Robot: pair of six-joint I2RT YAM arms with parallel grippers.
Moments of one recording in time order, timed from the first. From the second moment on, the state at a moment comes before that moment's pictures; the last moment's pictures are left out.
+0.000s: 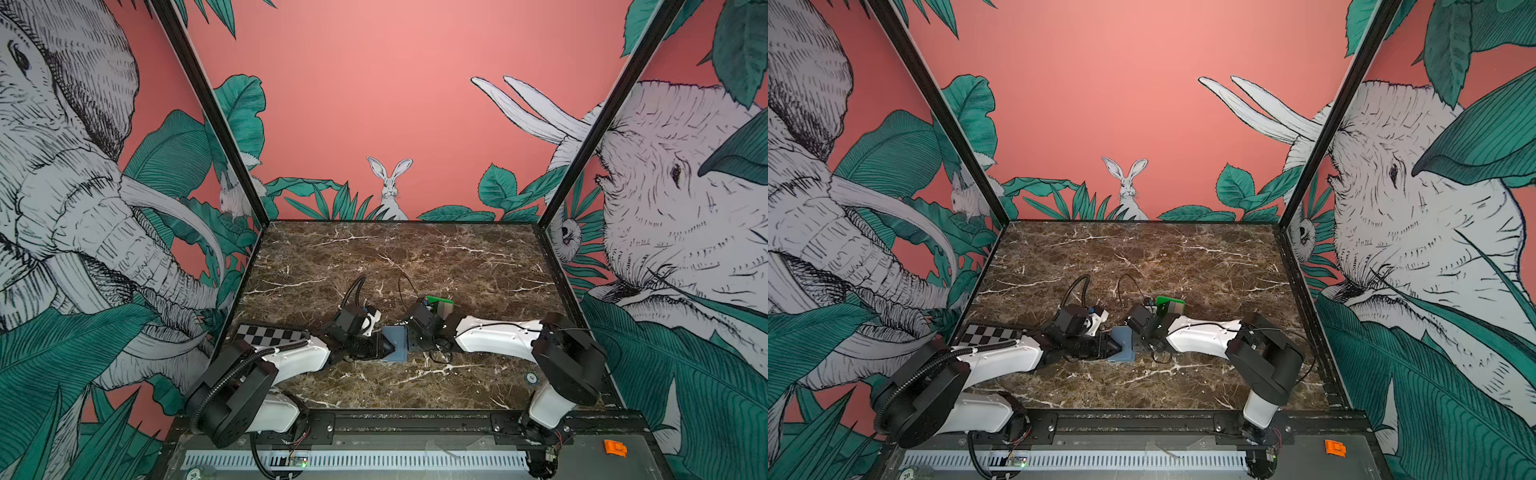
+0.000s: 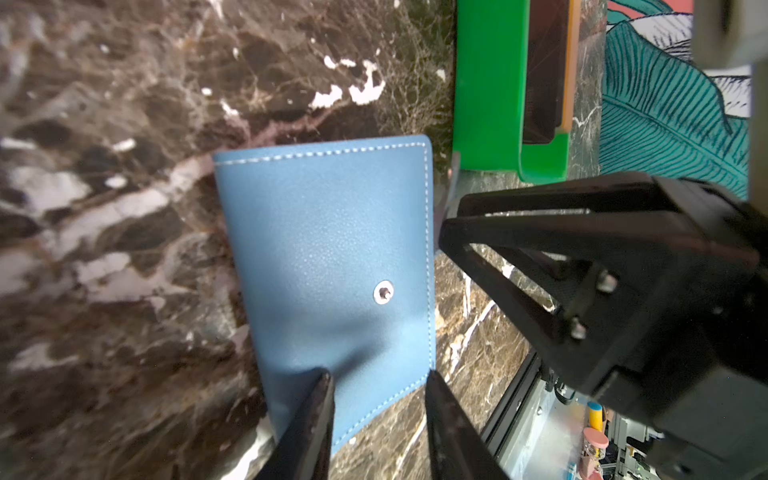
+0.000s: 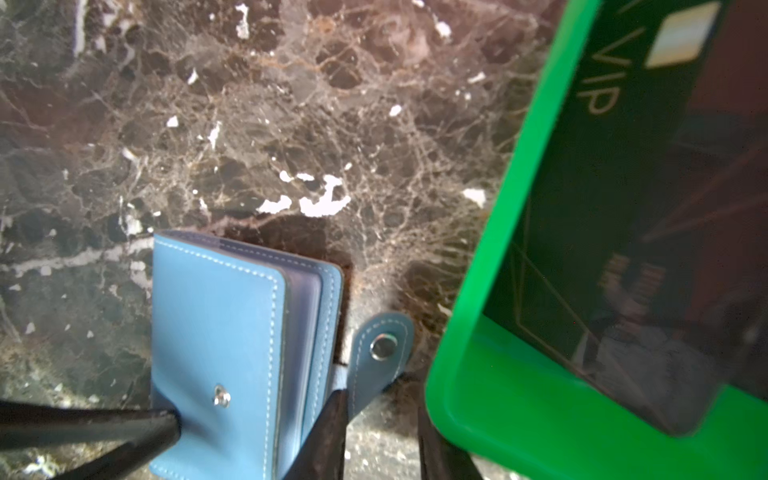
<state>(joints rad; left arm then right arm) -0.67 1.35 0.43 0.04 0.50 -0.69 0.97 1.67 0.92 -0.36 0.13 0.84</state>
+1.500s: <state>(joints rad) -0.68 1.46 0.68 -0.35 0.27 -0.45 1.00 1.60 1.01 -0.48 0.09 0.91</state>
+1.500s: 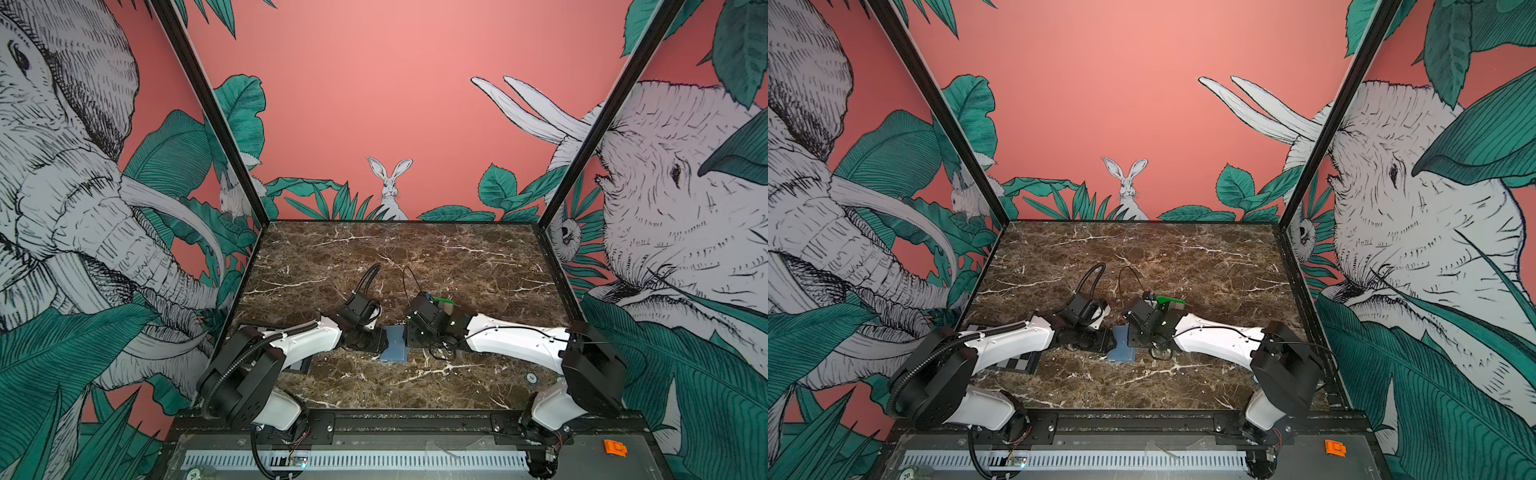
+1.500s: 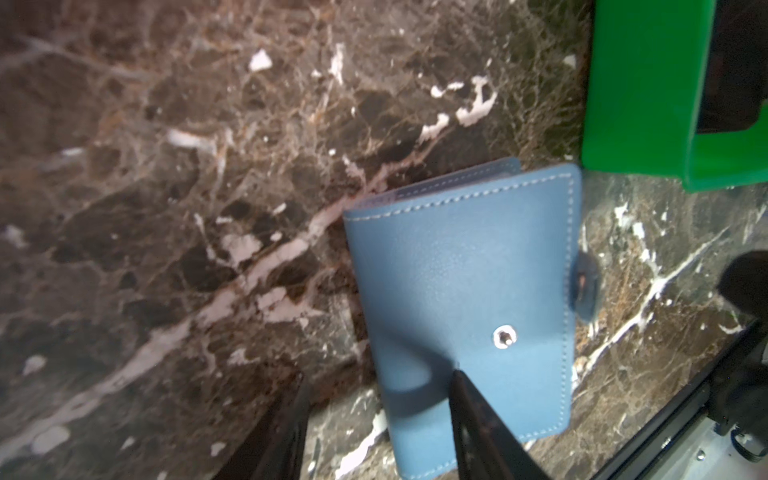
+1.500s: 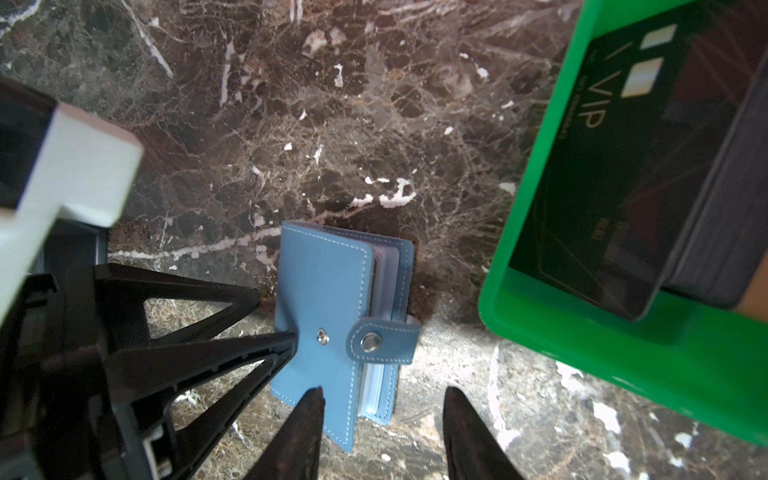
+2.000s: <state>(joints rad) -0.72 1.50 0.68 -0.28 0.29 -0.48 1.00 1.72 1.12 -0.55 0.08 0.88</state>
